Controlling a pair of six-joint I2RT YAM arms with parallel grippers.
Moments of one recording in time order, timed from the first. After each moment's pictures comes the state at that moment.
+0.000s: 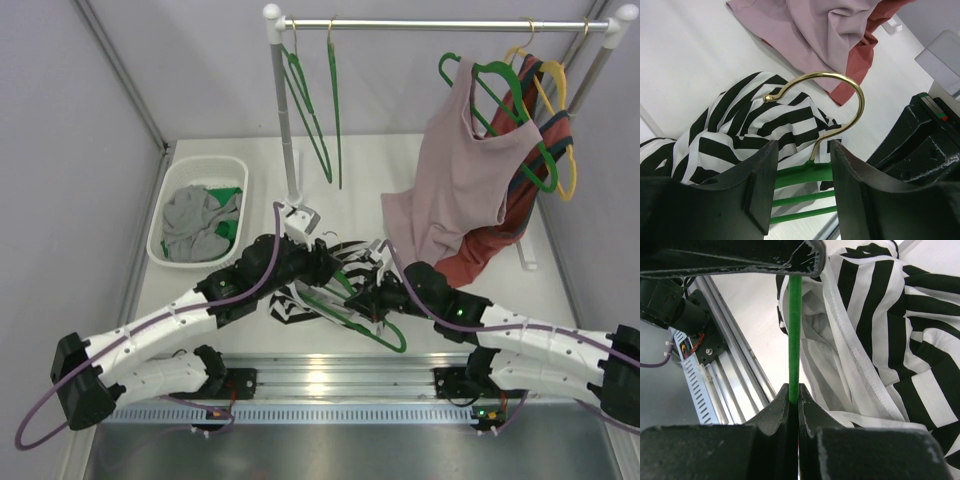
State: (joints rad) left arm -0.92 1.00 0.78 -0.10 -0.06 -0.39; right arm 1.01 0.93 0.49 0.09 -0.14 0.37
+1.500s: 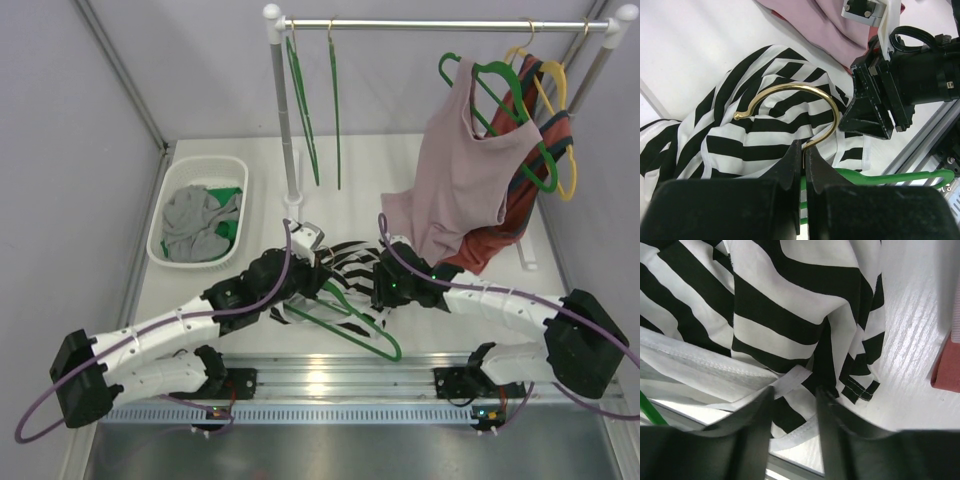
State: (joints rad) left arm -0.97 1.00 0.67 -0.05 -0.13 -0.34; right arm 0.82 1.26 0.67 -0.37 0.09 0.64
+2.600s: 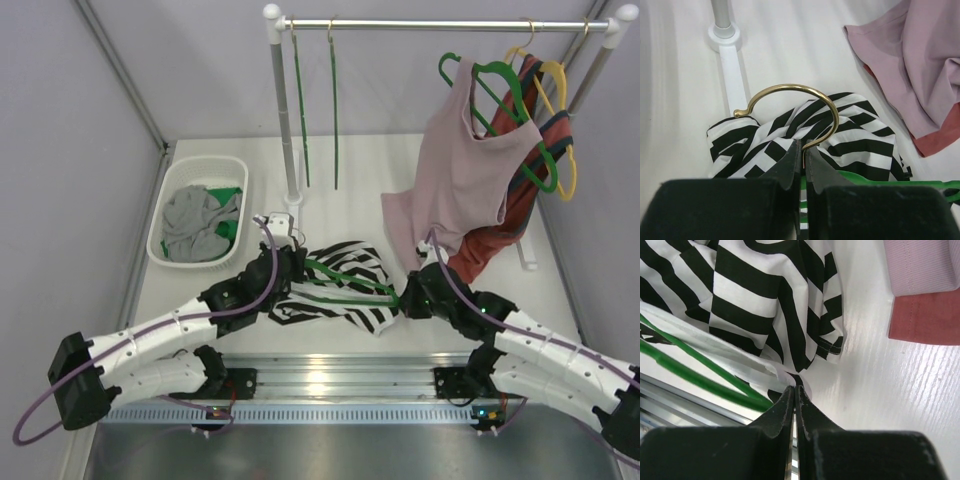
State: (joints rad) left arm -0.97 0.98 0.66 -0.05 -0.58 -0.46; right arm 0.82 0.79 0.48 -0.47 0.16 0.71
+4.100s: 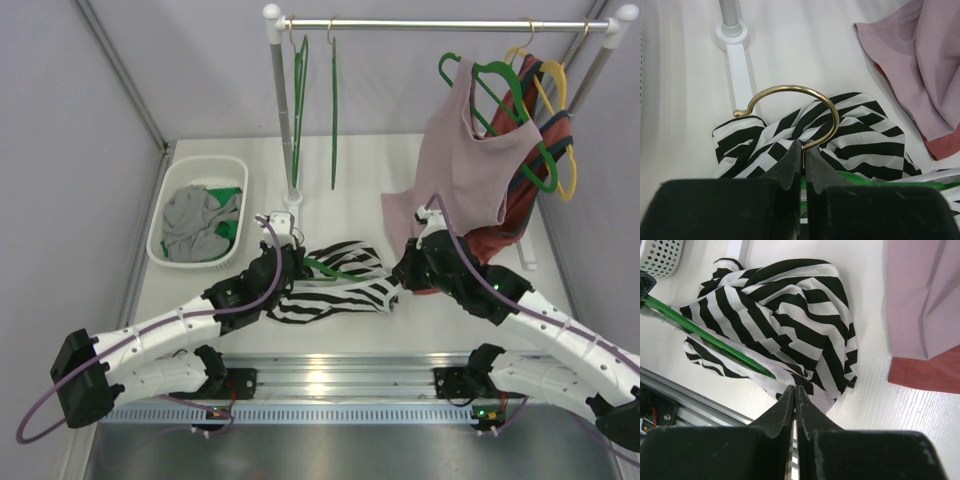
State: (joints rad) left arm -0.95 1.01 0.66 -0.04 -0.61 -0.46; right arm 0.81 0.86 0.83 -0.61 0.20 0.59
